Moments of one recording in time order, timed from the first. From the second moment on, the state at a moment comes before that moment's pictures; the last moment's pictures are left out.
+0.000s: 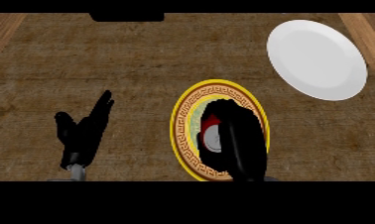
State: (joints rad) left arm 0.03 0.13 -0.08 -1.48 0.12 0.07 0.20; right arm -0.19 -0.09 0.67 -1.75 1.13 -0.21 0.69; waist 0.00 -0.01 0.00
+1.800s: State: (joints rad) left arm 0.00 0.10 -0.09 -1.48 0.09 0.04 0.21; right arm -0.63 -0.44 -0.31 -0.77 0.35 -0.60 -0.27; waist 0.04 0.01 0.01
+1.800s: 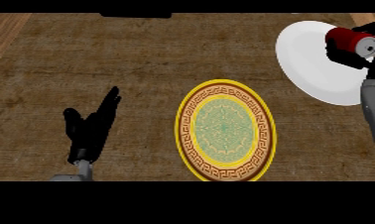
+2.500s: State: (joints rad) left arm -0.04 0.09 -0.10 -1.46 0.09 0.02 0.21; right arm -0.78 -0.56 -0.33 -0.33 0.37 -0.36 -0.33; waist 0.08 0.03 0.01
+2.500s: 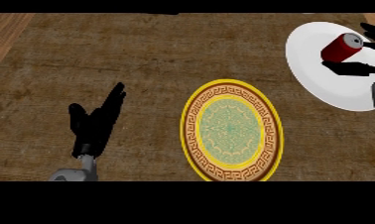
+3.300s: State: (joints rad) left arm -0.02 0.09 -0.09 -1.47 0.08 0.04 0.22; right arm -0.76 -0.66 -0.59 -0.22 0.11 -0.04 -0.60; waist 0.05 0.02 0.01
